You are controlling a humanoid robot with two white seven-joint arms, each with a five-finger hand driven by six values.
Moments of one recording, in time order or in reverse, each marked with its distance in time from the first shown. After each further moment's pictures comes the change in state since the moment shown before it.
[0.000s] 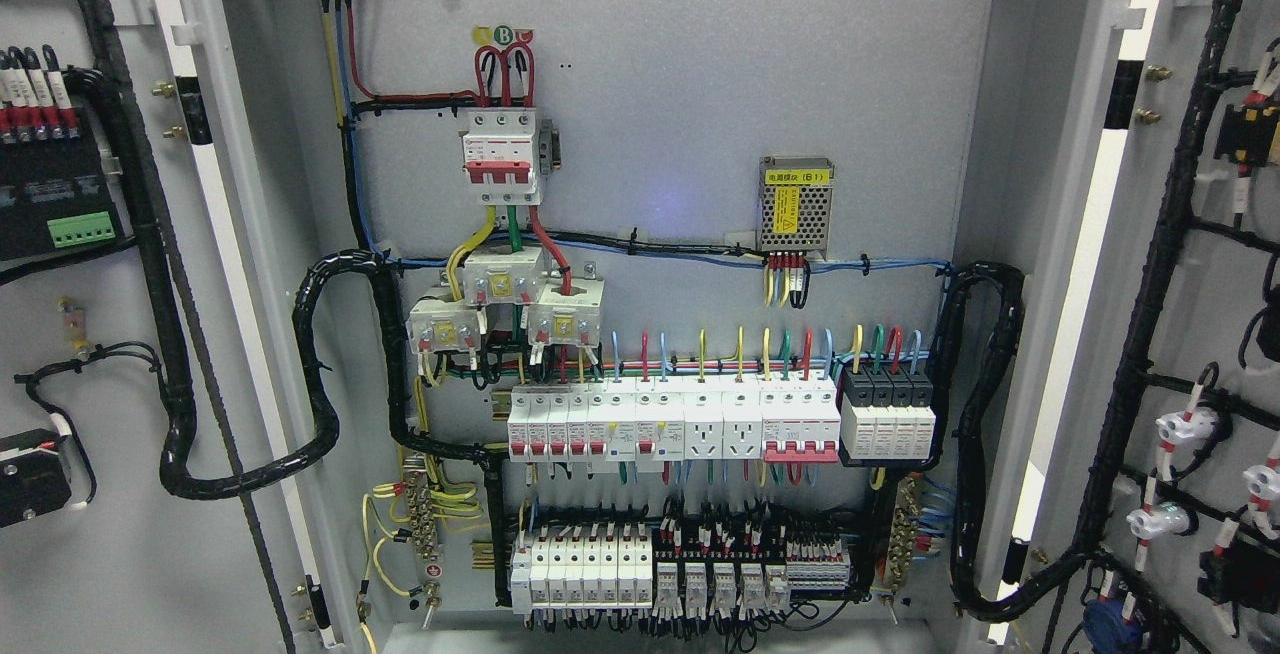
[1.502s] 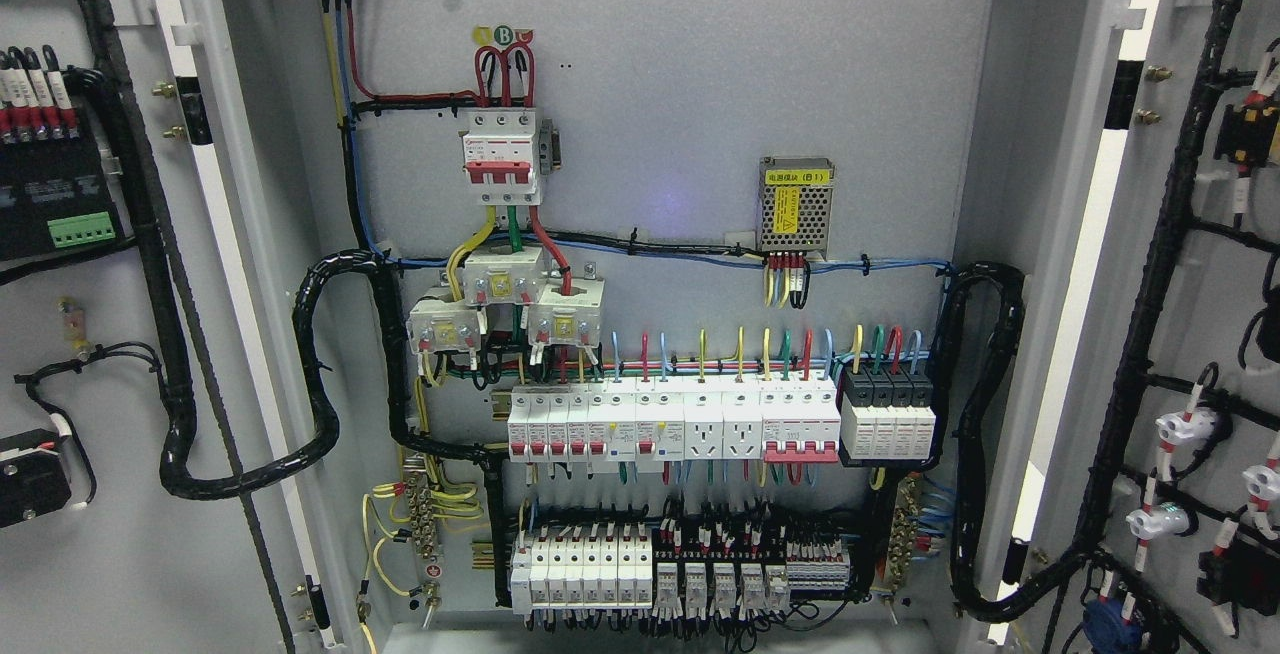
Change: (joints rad) left arm 0.201 -0.070 -0.206 -0.153 -0.181 -0.007 -0.002; right arm -0.027 0.065 0.333 0.039 0.140 0.000 -0.007
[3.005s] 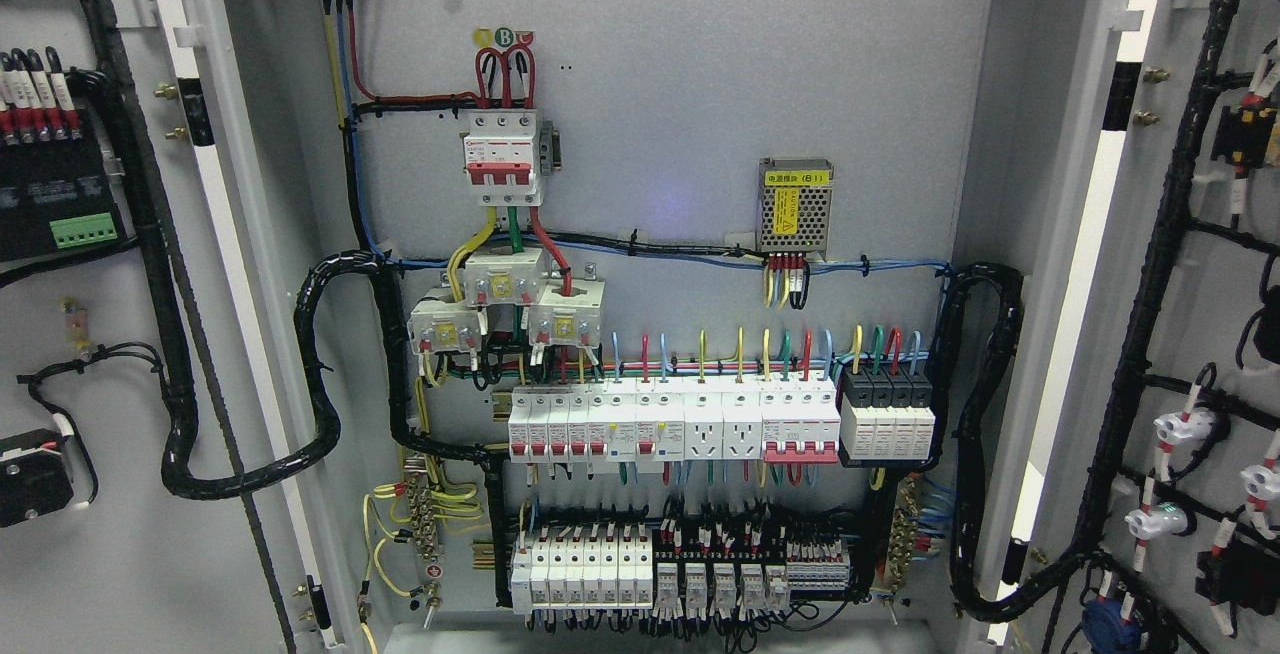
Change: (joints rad) left arm 0.195 -0.252 -0.217 0.293 -0.346 0.363 -0.003; right arm 0.207 0.149 0.264 0.471 0.016 -0.001 -0.002
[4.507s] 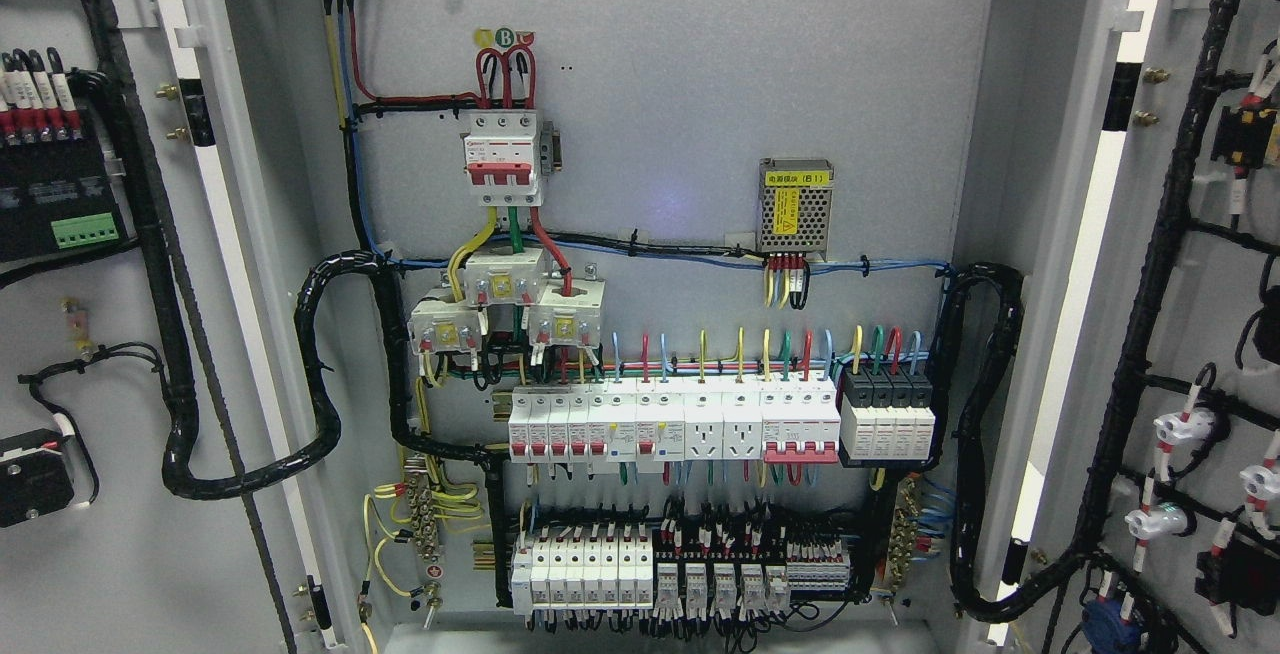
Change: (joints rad) left arm -0.467 -0.192 0.075 1.186 -0.274 0.068 0.003; right arm -0.372 0.375 0.000 1.057 0.086 0.355 -0.159
